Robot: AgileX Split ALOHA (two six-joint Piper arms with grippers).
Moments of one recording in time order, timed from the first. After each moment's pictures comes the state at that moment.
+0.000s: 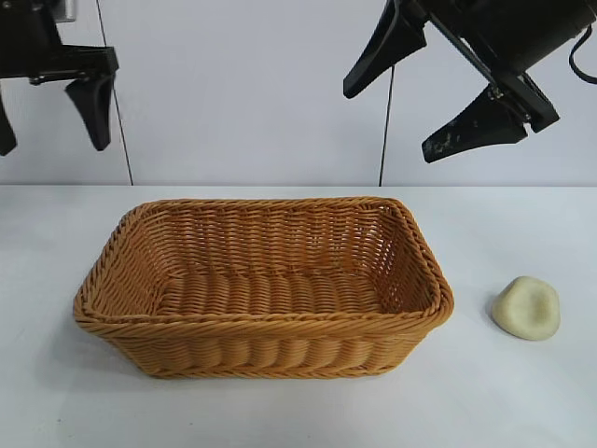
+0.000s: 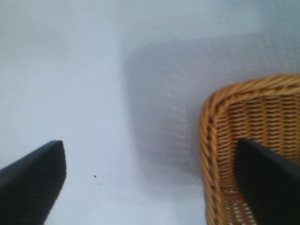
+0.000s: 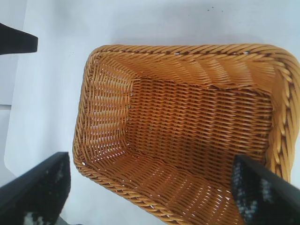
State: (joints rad) left arm -0.08 2.06 -1.80 -0.05 1.21 -0.08; right arm 0.20 1.62 -1.16 0.81 0.81 -0.33
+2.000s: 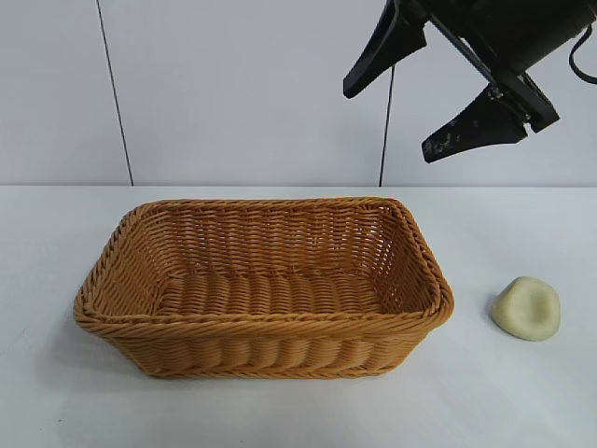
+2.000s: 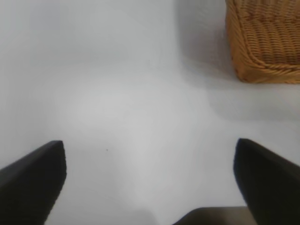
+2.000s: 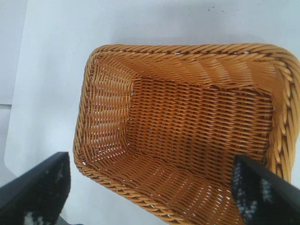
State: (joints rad) left arm -0.03 0.21 -0.50 -0.02 1.07 -0.04; right arm 0.20 1.62 -1.16 0.81 0.81 -0.32
